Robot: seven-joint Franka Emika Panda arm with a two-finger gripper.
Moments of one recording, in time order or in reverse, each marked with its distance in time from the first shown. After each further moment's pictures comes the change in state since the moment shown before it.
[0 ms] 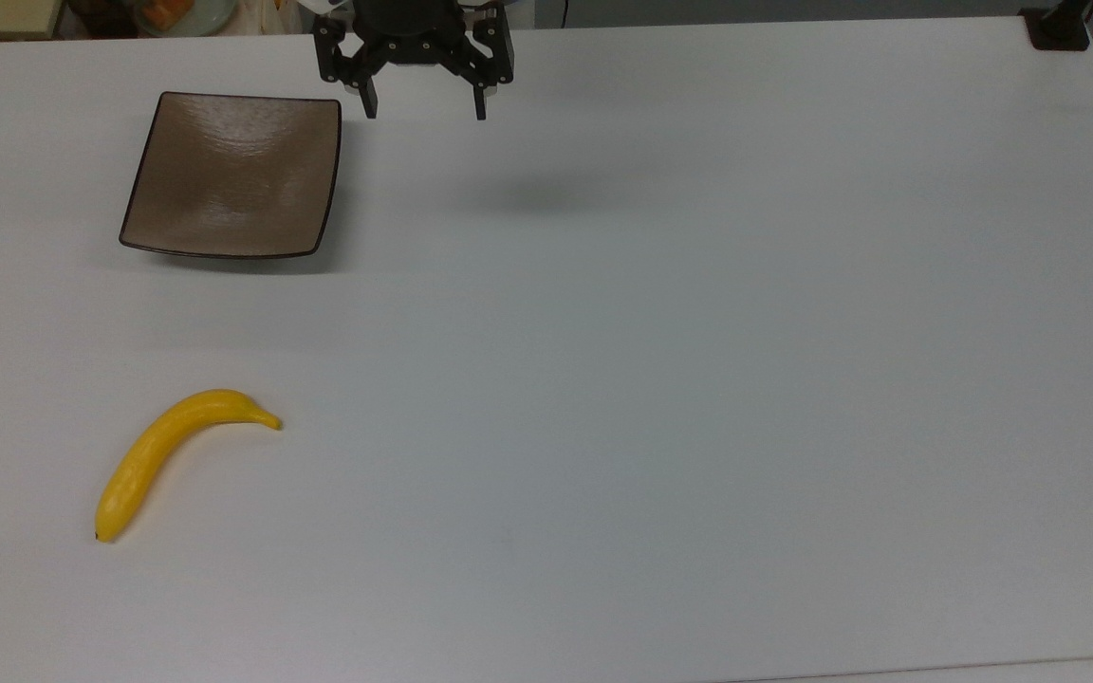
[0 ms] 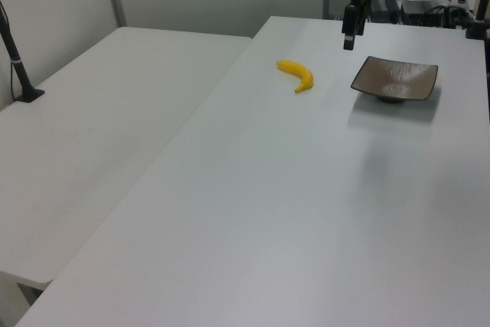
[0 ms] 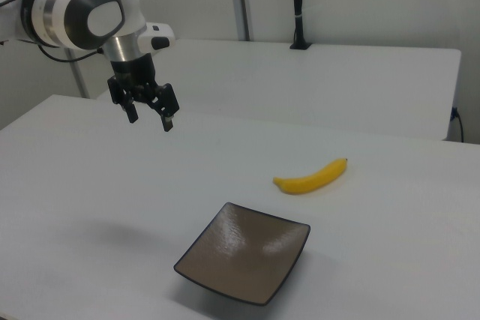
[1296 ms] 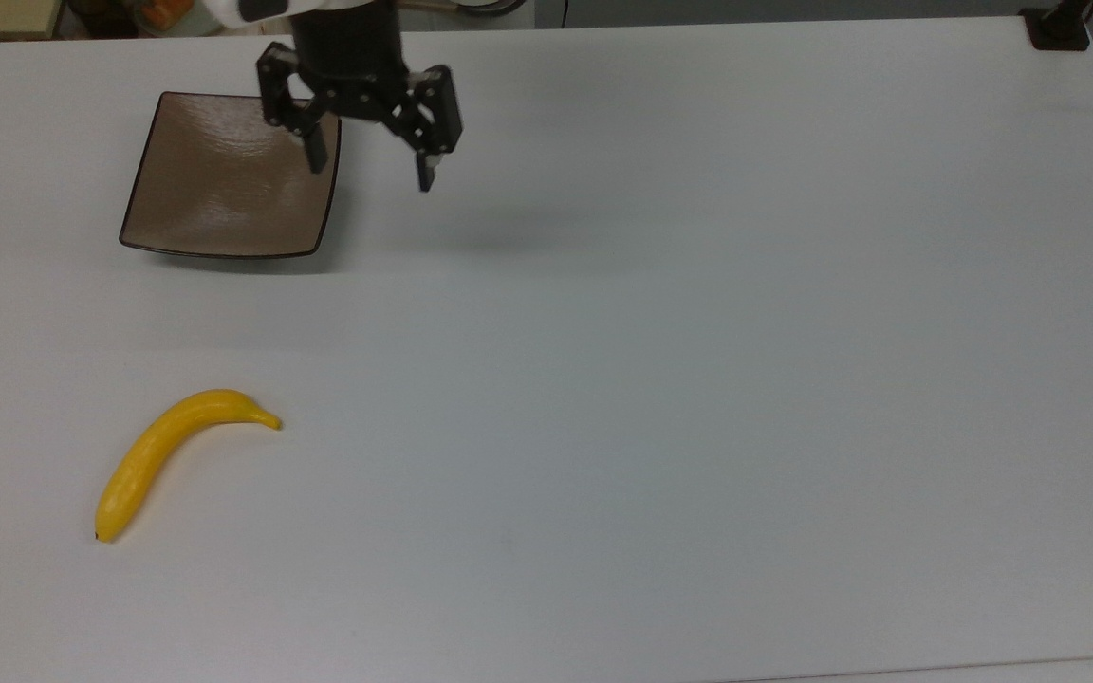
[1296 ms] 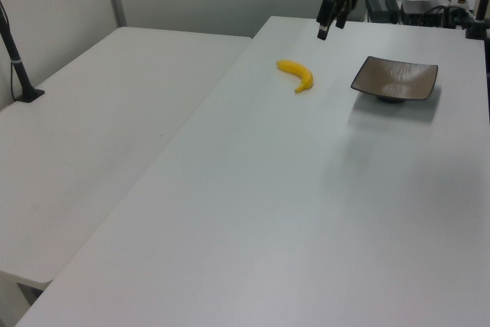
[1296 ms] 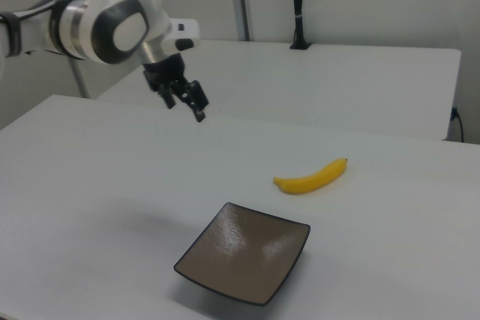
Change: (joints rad) arm -0.062 0.061 -0.003 0.003 -0.002 0.267 0.151
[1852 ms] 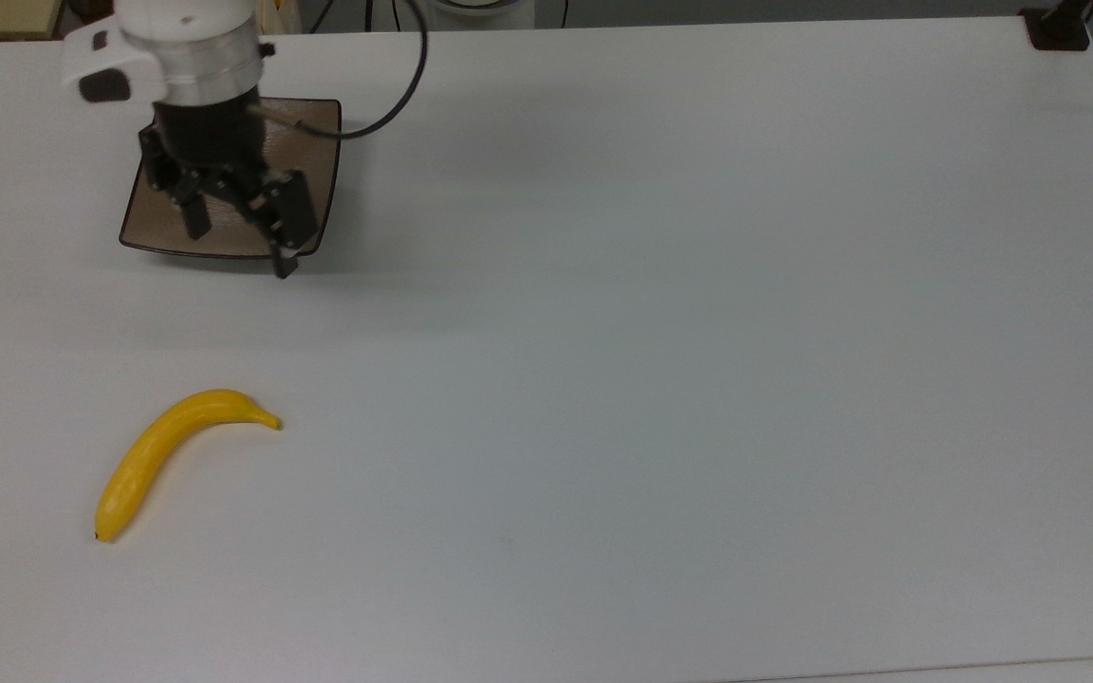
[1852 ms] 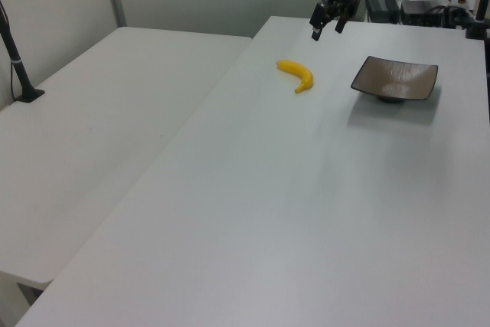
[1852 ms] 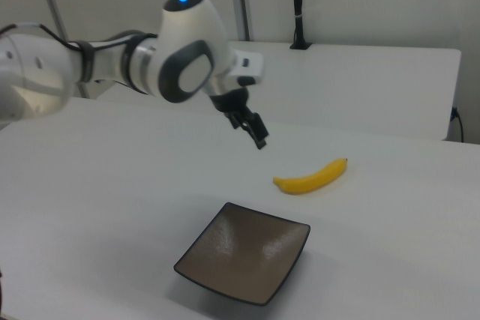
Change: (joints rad) arm -0.155 0.164 -0.003 0.041 -0.013 0.181 0.103
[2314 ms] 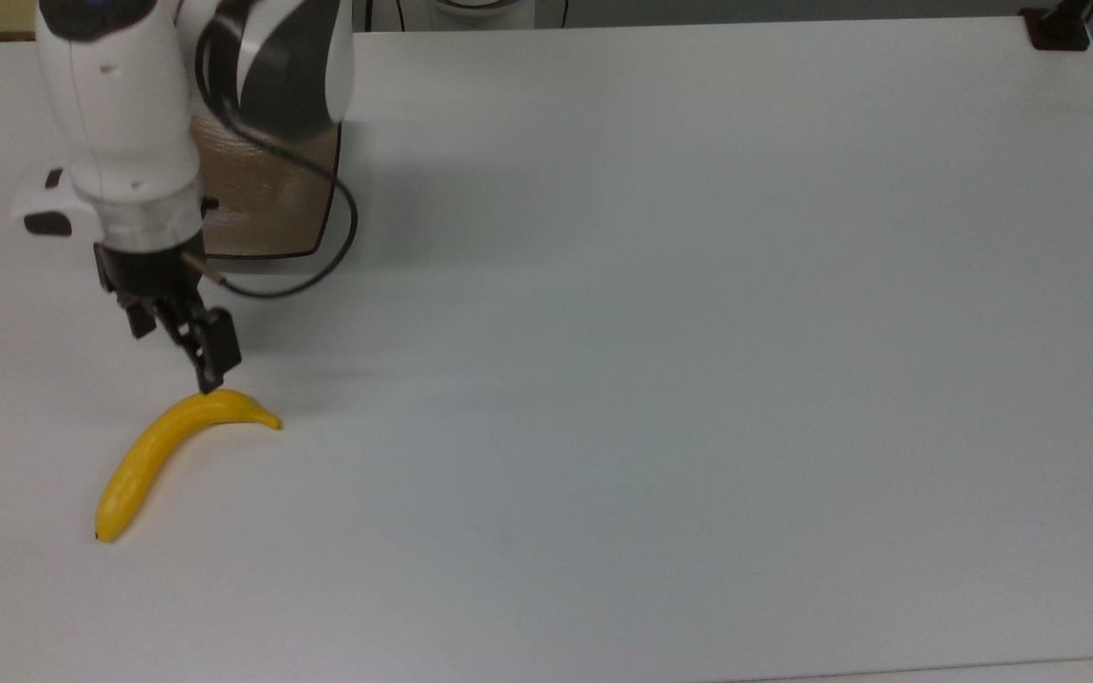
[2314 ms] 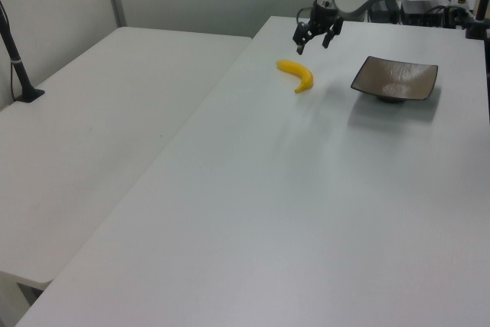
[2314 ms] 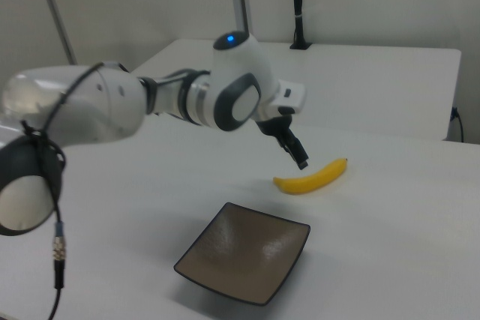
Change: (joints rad) arm -0.048 0.317 0.000 0.256 -0.106 0.093 0.200
